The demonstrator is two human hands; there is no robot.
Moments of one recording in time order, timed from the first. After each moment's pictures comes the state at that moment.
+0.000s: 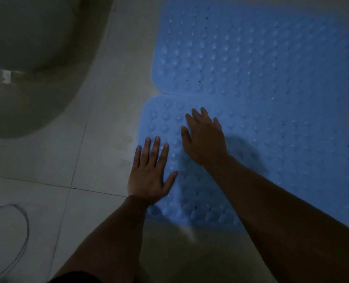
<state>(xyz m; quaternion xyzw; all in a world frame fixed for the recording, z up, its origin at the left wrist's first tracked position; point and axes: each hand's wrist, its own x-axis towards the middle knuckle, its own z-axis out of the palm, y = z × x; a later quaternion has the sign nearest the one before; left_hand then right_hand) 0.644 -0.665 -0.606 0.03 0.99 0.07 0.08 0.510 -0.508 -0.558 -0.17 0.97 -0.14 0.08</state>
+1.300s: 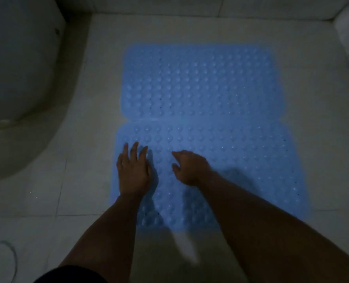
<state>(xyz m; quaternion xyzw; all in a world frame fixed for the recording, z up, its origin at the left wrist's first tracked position) 0.596 -0.629 -0.557 -0.04 0.99 0.14 0.00 0.547 -0.431 -0.524 -0.14 0.94 -0.17 0.26</state>
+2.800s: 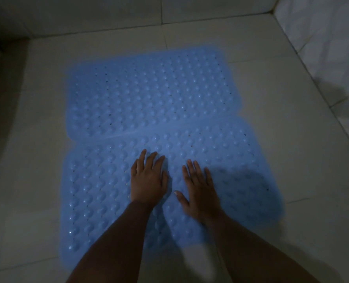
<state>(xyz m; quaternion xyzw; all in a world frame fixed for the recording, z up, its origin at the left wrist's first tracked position) 0.557 -0.466 -0.575 0.11 0.99 0.12 0.01 0.616 -0.280 -0.602 -0.08 0.99 -0.10 0.07</state>
